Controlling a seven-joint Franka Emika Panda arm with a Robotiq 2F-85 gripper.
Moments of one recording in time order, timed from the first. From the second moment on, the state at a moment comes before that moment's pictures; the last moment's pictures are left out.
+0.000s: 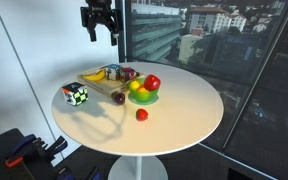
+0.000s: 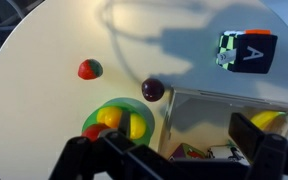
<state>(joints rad) -0.03 -0.28 -0.06 -2.25 0.02 1.98 -0.18</state>
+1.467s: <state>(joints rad) -0.06 -0.20 -0.15 -2.34 0.06 2.11 -0.27</state>
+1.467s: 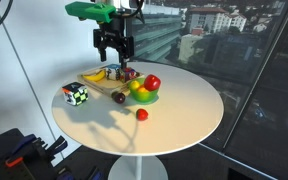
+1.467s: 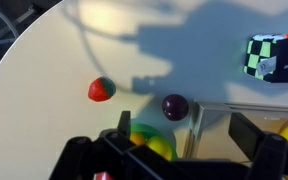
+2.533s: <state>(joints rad) -0.16 0.07 -0.20 -2.30 0.06 2.33 -0.48</state>
